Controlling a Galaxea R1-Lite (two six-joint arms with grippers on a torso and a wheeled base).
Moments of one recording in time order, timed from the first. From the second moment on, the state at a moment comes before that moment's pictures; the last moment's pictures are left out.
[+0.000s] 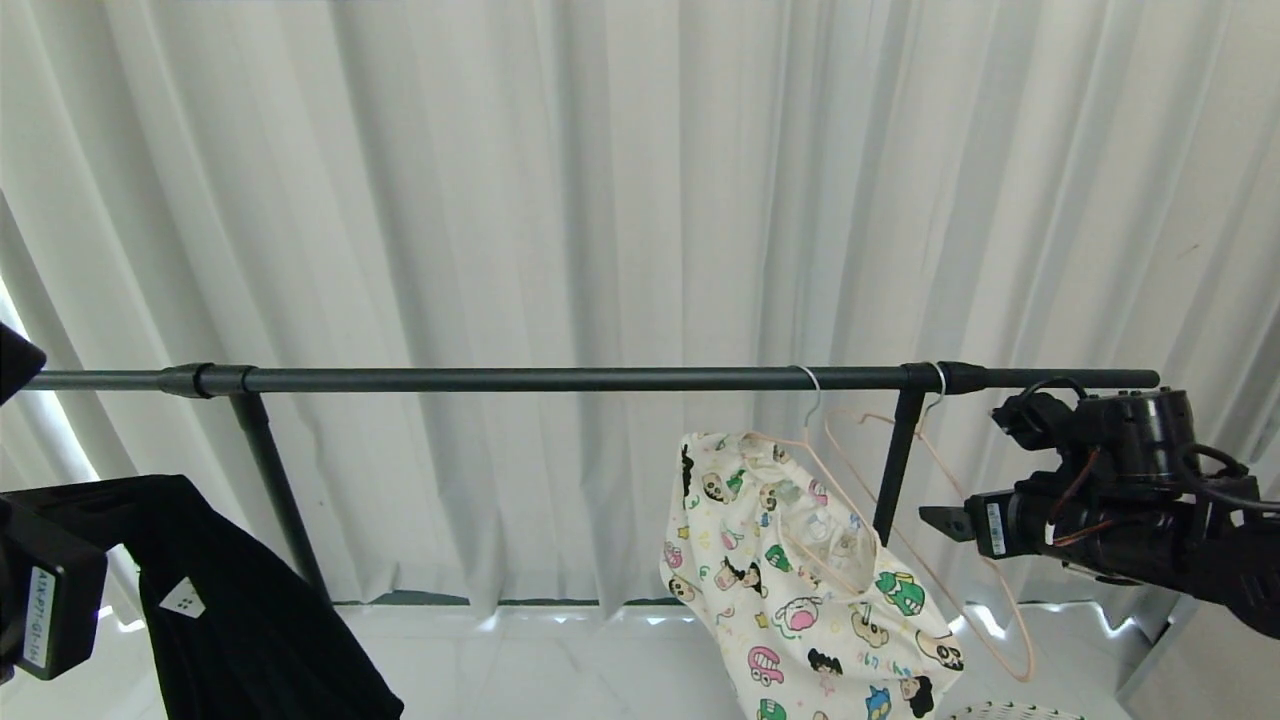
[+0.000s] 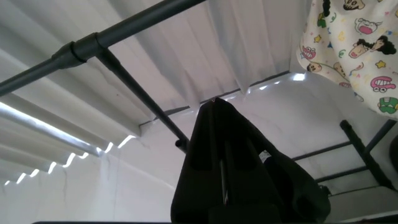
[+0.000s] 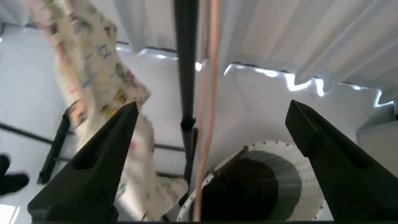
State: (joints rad) left arm -0.34 0.96 -0.83 0.33 0.22 0.28; right arm 0.29 1.74 -0.63 -0.50 -0.03 0.09
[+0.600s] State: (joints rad) left arm -0.37 0.95 -0.81 0.33 0.22 0.28; right arm 0.27 1.85 -0.68 -0.52 -0.03 0.09
